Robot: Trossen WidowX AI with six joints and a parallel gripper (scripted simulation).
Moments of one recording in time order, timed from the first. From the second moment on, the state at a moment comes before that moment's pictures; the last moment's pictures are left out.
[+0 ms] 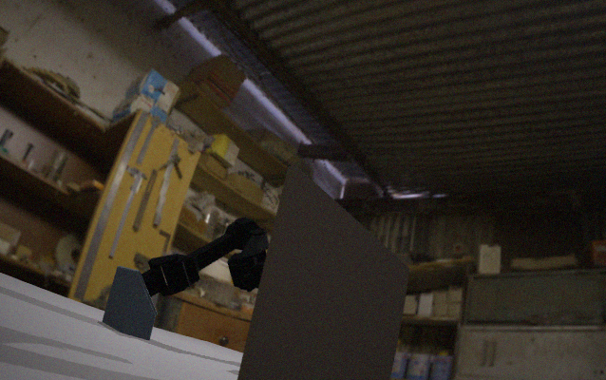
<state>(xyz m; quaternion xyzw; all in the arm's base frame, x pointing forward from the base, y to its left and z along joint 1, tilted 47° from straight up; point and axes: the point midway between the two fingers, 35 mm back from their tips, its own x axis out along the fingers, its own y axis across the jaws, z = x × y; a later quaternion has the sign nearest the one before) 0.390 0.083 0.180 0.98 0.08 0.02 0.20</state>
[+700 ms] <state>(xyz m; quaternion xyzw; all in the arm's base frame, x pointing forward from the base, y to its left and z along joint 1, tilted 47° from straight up) 0.390 0.084 0.180 0.98 0.08 0.02 0.20</state>
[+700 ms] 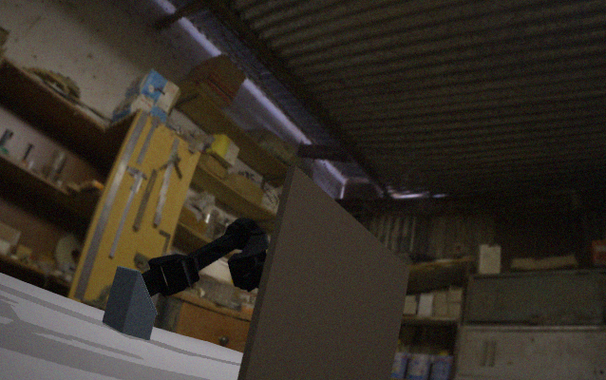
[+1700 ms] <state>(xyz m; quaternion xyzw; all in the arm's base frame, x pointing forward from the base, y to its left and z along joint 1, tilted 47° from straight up) 0.390 0.083 0.180 0.98 0.08 0.02 0.20</state>
